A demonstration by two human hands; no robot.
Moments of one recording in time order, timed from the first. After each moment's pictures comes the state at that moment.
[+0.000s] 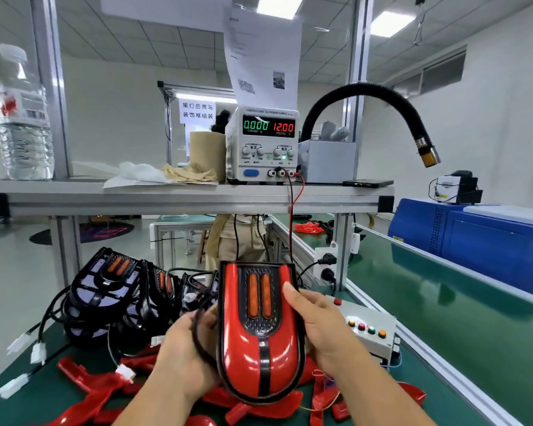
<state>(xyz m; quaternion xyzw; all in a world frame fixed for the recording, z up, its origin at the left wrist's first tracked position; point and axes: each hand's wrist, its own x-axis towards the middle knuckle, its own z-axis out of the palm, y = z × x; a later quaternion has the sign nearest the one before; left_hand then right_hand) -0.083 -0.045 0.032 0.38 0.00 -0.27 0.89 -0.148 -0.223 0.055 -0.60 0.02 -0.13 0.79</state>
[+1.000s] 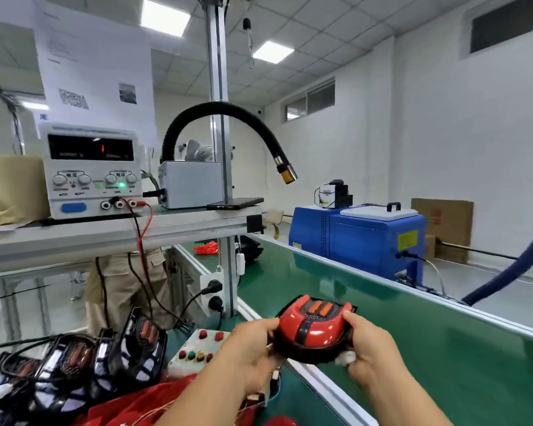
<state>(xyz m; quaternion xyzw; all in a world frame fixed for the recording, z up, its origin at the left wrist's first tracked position) -0.145 -0.323 0.070 0.55 -0.14 -0.42 0.71 -0.256 -0.443 0.057 -0.36 0.34 -0.38 0.78</state>
